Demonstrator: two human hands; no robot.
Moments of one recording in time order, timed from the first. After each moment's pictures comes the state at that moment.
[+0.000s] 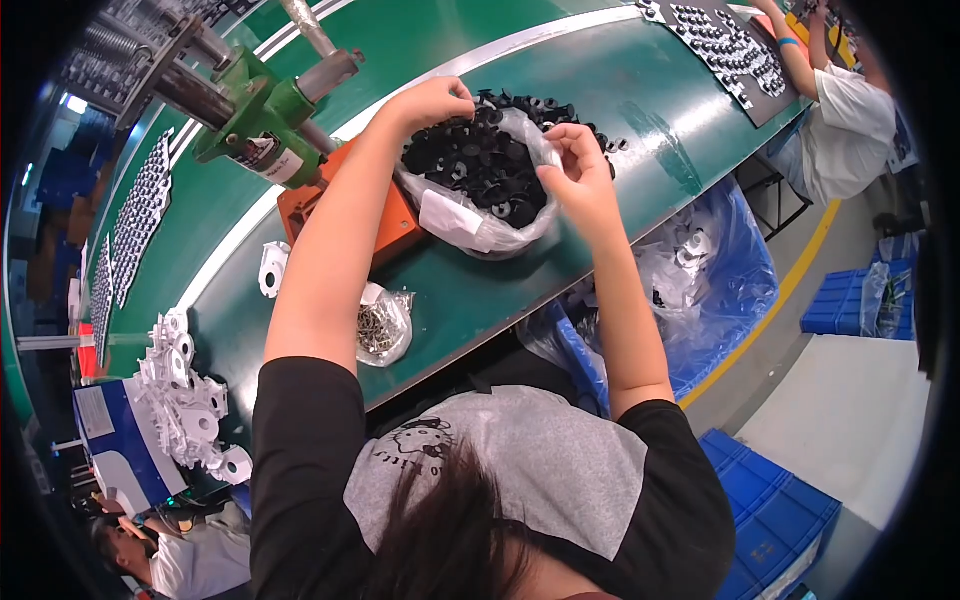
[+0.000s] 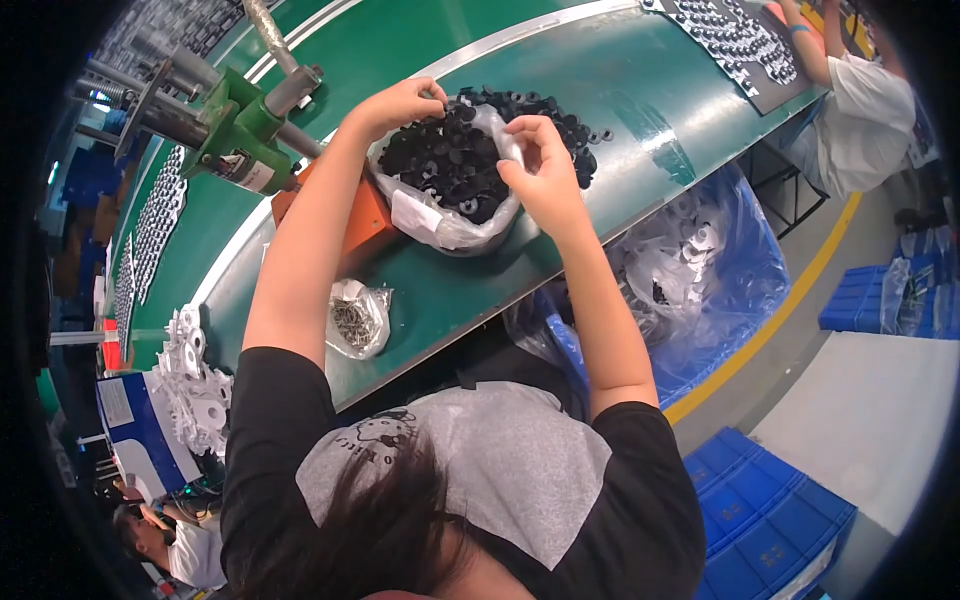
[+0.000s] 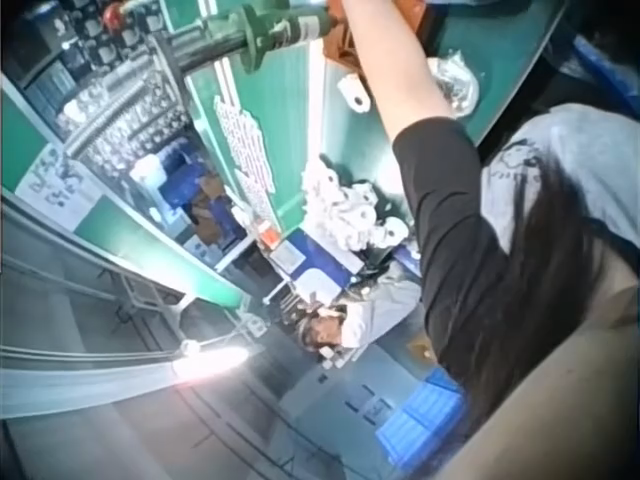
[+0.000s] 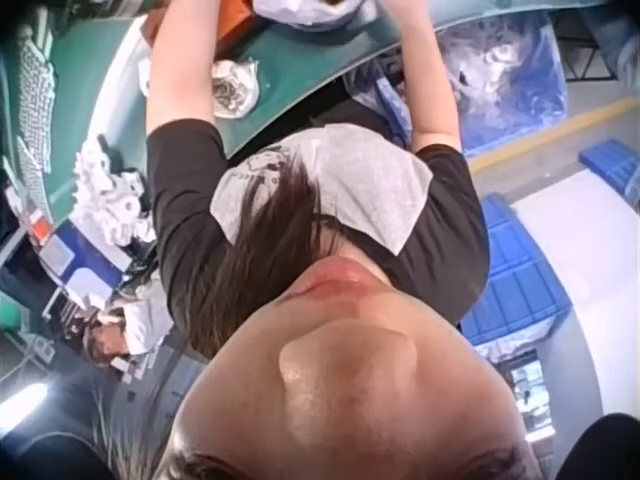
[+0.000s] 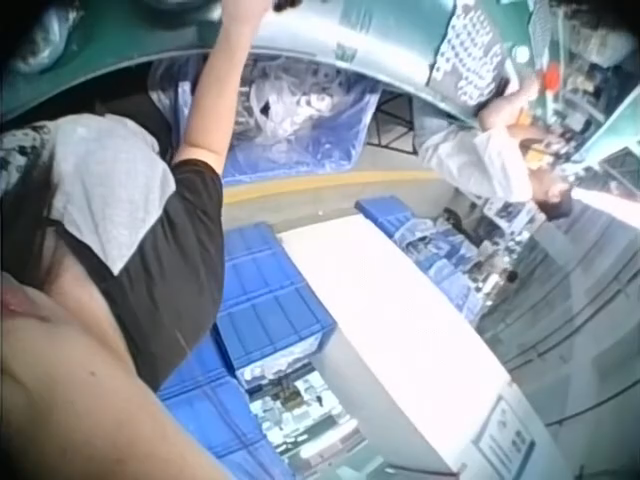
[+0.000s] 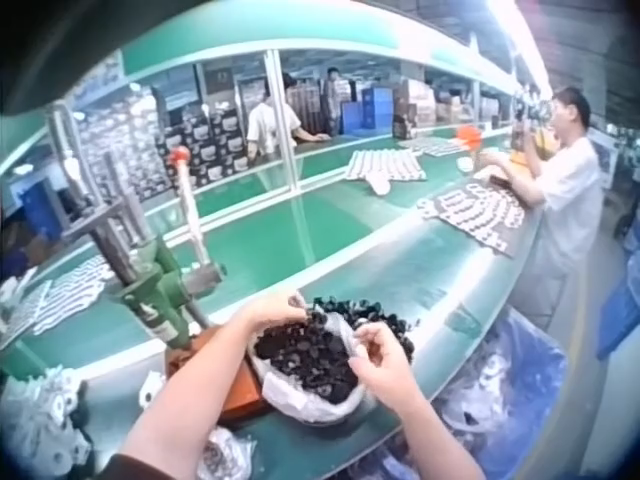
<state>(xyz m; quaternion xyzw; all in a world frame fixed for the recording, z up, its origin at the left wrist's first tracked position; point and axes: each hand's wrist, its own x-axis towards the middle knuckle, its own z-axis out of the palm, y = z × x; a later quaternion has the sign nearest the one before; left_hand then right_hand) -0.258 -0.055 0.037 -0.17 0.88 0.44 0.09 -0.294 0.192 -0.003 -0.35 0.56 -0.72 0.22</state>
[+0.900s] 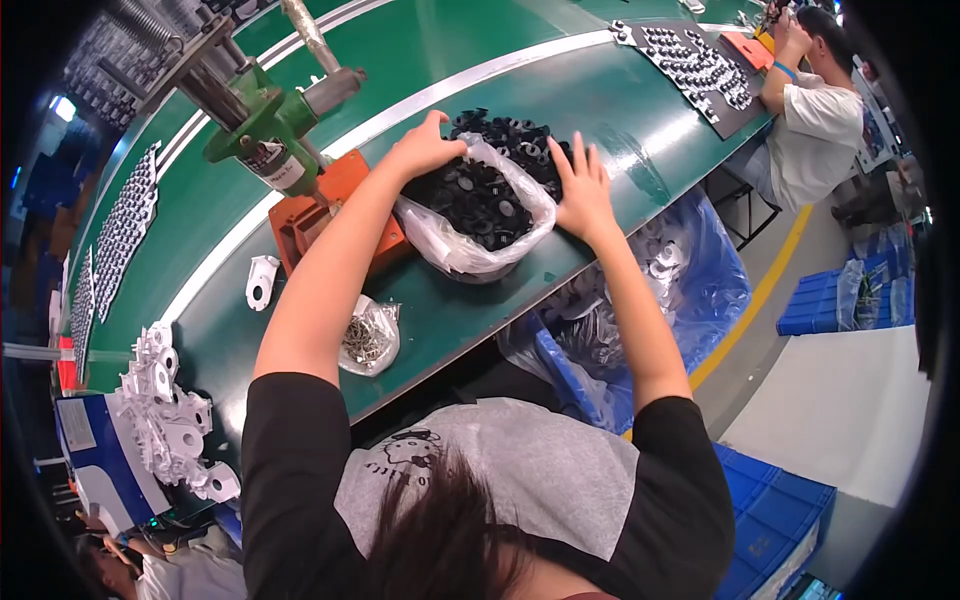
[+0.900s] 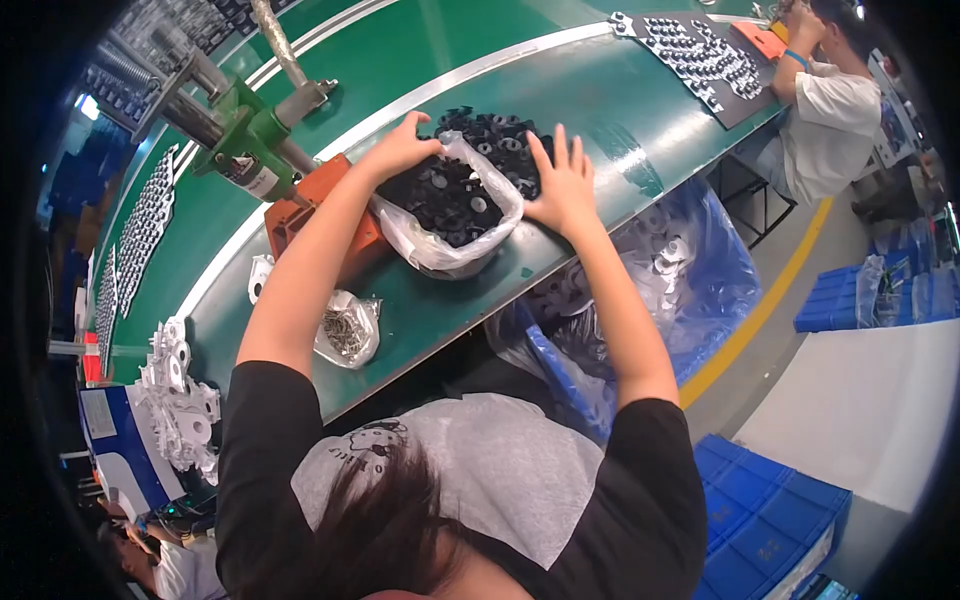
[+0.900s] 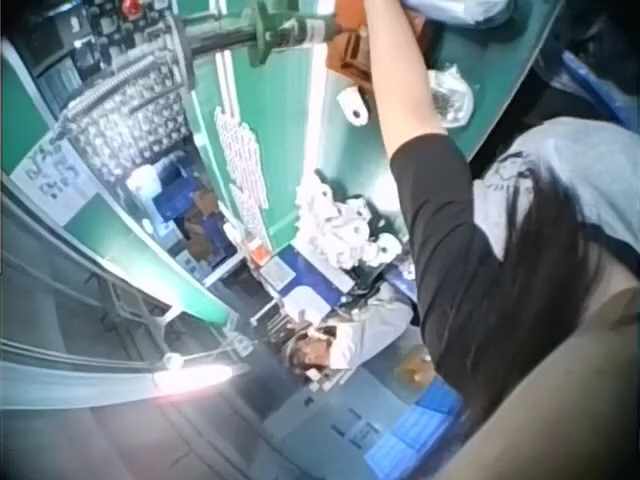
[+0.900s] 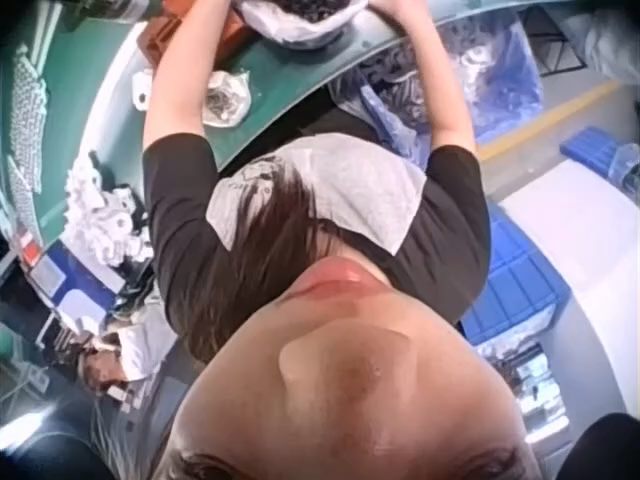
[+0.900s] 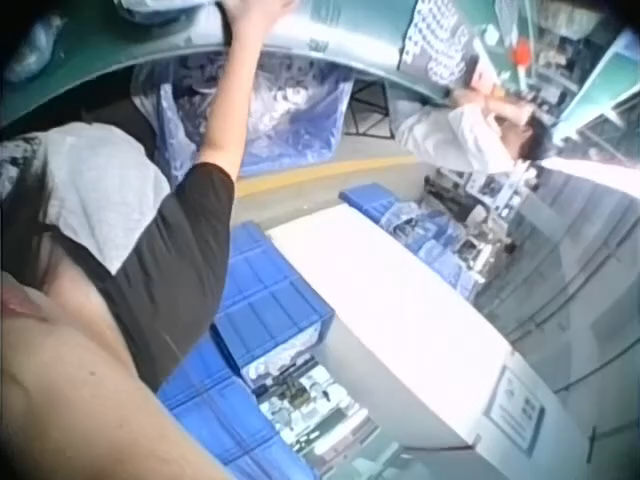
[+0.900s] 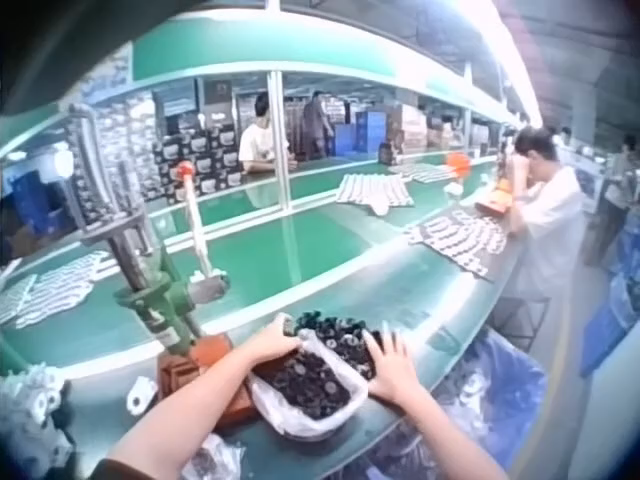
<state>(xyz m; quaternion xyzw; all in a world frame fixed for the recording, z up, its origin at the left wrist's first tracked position) -0.243 -0.039 -0.005 -0.25 0.91 0.33 -0.04 -0.344 0.215 -0.047 -0.44 0.87 -0.18 -0.10</state>
